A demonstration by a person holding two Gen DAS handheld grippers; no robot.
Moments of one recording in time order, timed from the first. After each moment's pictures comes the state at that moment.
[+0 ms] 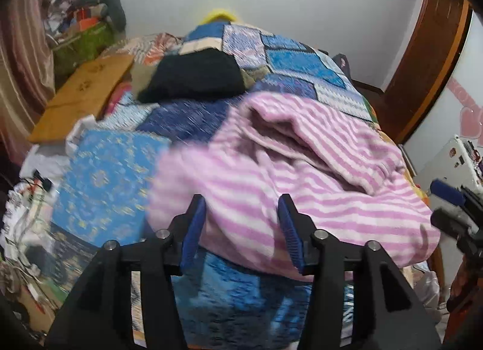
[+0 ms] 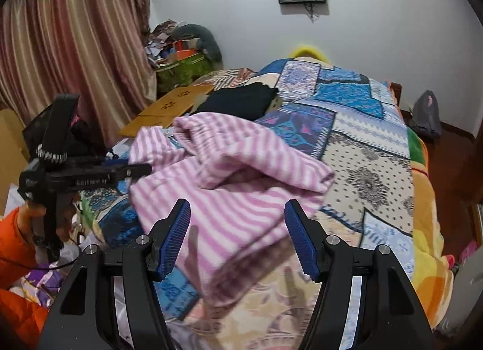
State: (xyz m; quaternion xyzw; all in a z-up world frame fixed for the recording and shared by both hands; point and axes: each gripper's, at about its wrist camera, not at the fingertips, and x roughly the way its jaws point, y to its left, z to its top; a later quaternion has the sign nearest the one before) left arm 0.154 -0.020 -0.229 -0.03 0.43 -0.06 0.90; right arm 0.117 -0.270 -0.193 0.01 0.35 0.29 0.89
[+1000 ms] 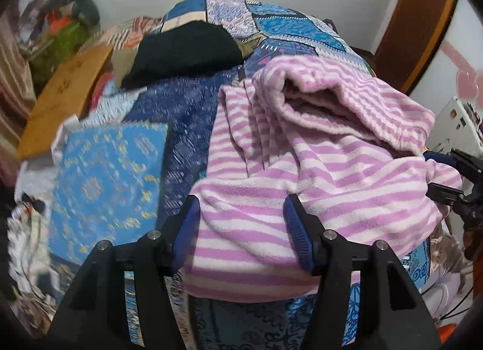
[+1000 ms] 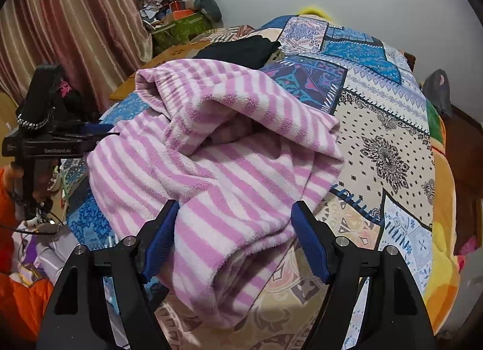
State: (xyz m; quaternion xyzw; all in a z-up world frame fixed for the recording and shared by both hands) left arm 0.187 -0.003 -0.270 0.03 0.49 -0.11 0.86; right arm 0.156 -0.263 -0.239 -0.02 0.43 0.29 0.85
